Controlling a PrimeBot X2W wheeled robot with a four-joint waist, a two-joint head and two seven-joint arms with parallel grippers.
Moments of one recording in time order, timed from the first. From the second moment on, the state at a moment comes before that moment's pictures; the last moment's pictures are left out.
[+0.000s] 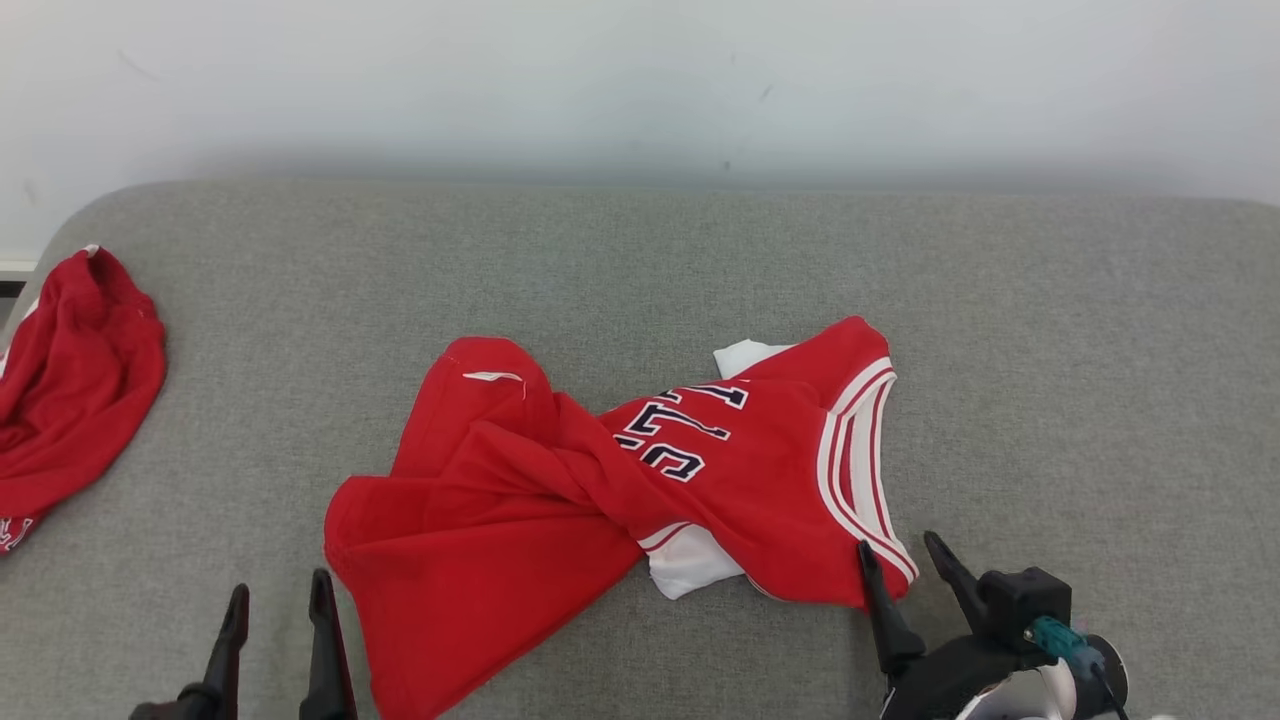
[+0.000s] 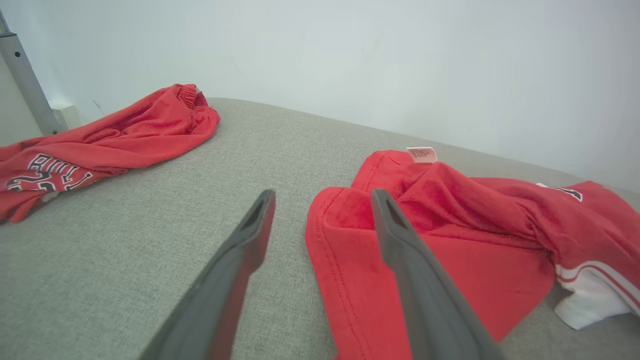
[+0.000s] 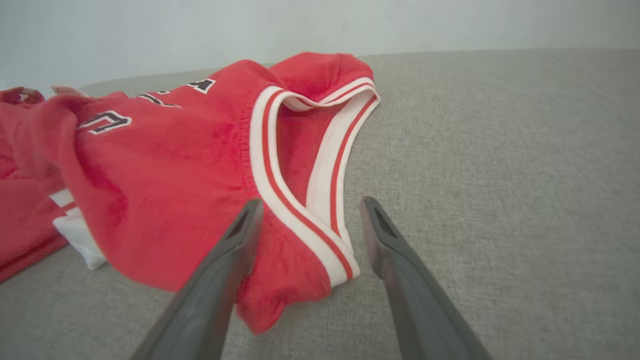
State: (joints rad) left arm 0.05 0.14 -0.06 0.09 -0.37 0.04 -0.24; right arm -0.18 -0.05 0.11 0.48 0.16 0.13 -0.19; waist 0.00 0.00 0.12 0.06
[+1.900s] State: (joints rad) left arm 0.00 0.09 -0.06 0.26 -0.33 -0.01 -0.26; right arm -0.46 -0.33 -0.04 0.59 0.22 0.13 -0.25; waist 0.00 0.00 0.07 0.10
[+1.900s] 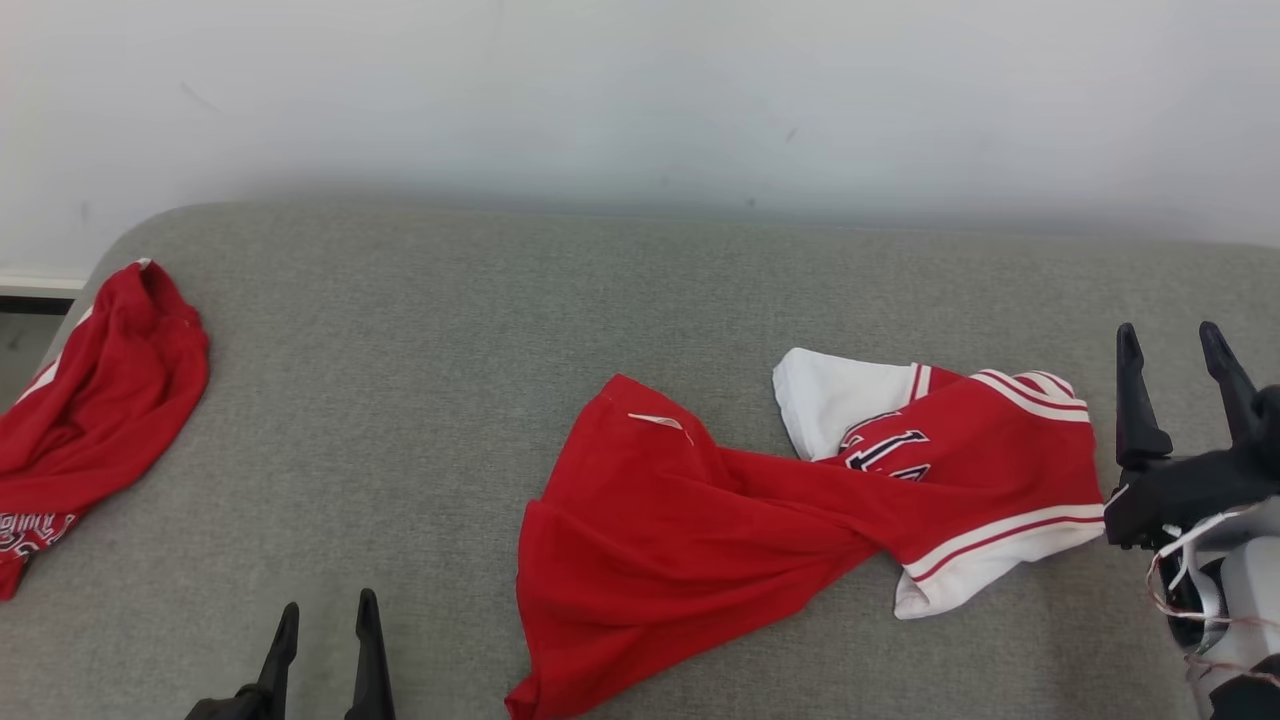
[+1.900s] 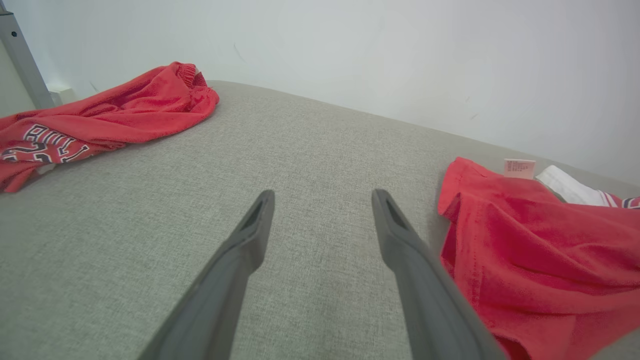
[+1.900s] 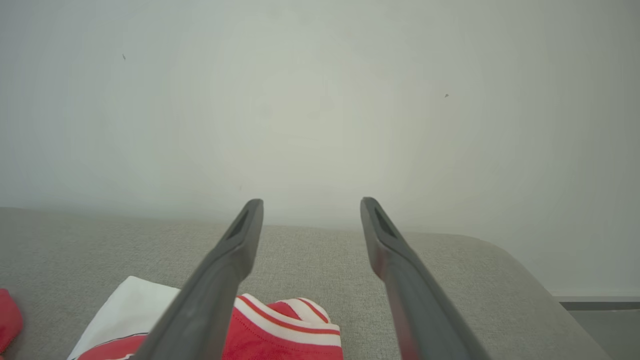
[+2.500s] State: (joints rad) left arm -0.07 0.08 -0.08 0.27 -0.33 -0.03 -0.26; right arm -0.12 -0.13 -0.08 0.32 0.17 0.13 -0.26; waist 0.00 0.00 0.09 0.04
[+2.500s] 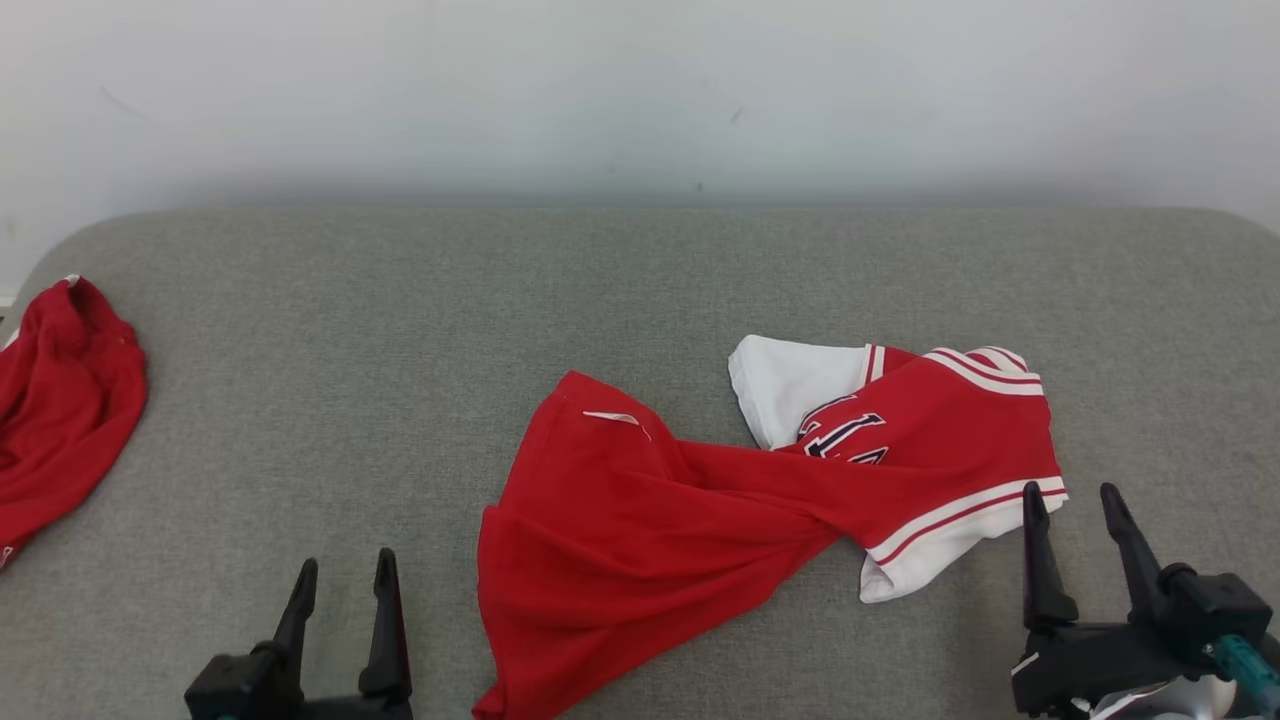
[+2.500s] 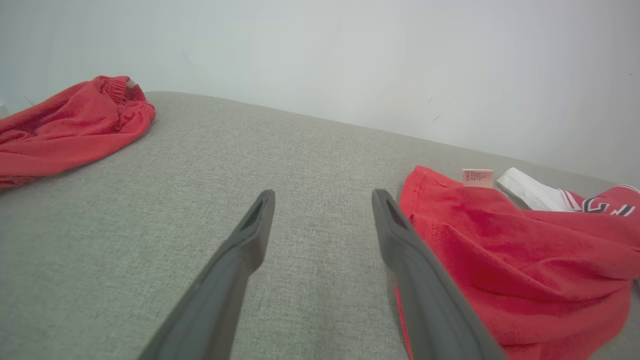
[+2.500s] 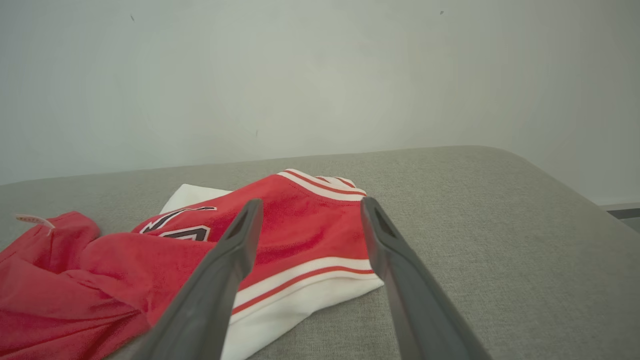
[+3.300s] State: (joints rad) left arm -0.52 0.20 -0.20 0.65 -0.35 -0.12 -0.06; right arm -0.14 -0.05 0.02 0.30 0.18 0.13 -0.26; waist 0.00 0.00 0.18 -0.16
